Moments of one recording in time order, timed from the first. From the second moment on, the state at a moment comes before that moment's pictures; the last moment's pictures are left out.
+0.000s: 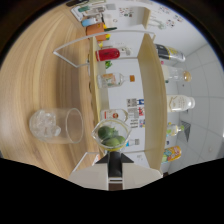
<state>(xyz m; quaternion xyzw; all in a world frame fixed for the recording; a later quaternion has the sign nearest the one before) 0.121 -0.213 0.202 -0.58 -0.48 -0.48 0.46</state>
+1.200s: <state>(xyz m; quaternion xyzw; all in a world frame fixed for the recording) 0.157 -0.244 0.271 -0.71 -0.23 -0.28 0.61</state>
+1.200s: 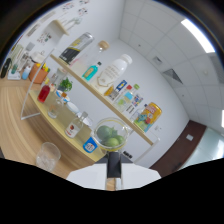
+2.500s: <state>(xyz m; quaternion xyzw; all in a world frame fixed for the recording) 0.281 -0.277 0.008 -0.92 0.04 -0.01 0.38</state>
